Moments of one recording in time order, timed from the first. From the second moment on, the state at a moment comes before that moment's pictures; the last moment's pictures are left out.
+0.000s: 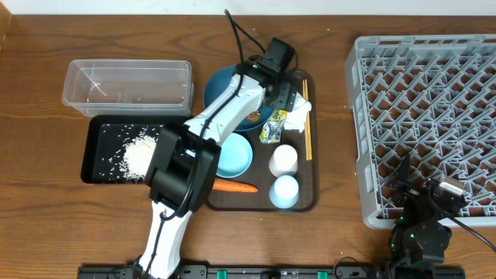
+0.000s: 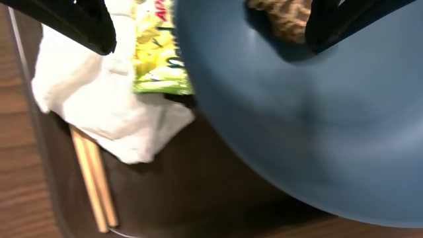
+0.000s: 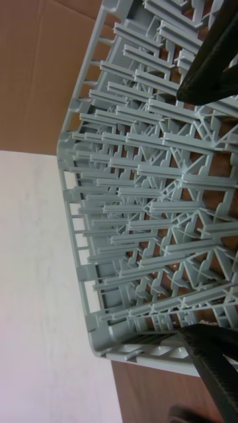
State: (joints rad) left arm -0.55 2.22 1.80 -0.73 -0.02 -0.26; right arm -0.10 0.02 0.02 -0.07 0.34 0.07
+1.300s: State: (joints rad) left arm -0.55 2.26 1.80 -0.71 -0.02 -0.29; right arm -0.10 0.02 0.02 -0.07 0.34 0.07
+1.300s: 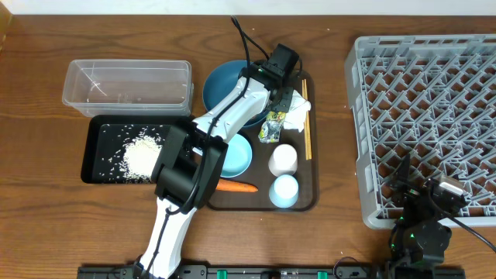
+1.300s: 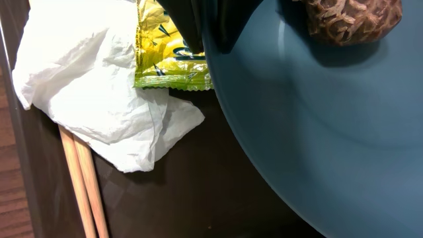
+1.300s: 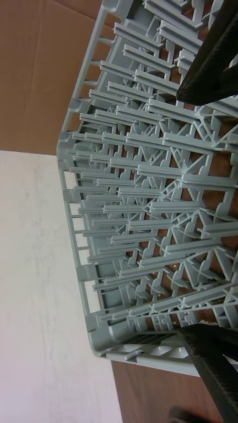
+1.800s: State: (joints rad) left arm -0.57 2.11 1.80 -0.72 -0.03 -0.30; right arm -0.10 0.02 0.02 -0.07 0.34 0.07
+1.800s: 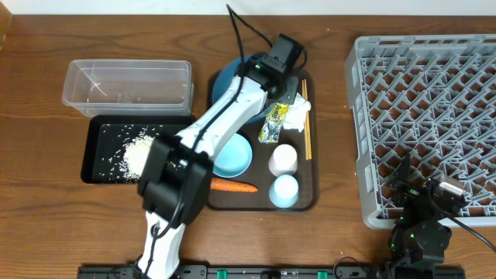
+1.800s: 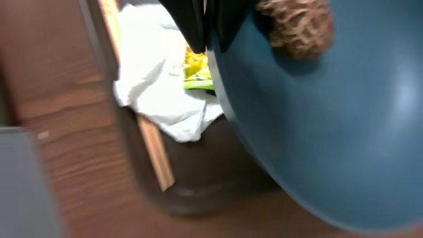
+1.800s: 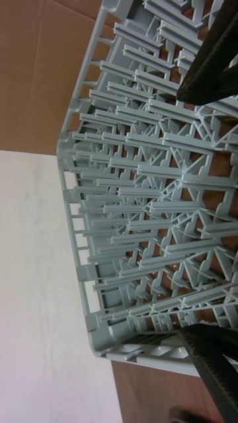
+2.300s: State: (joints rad) left arm -0.57 1.97 1.80 -0.85 -0.01 -0.30; right arm -0.10 0.02 0.02 -0.07 0.34 0.07
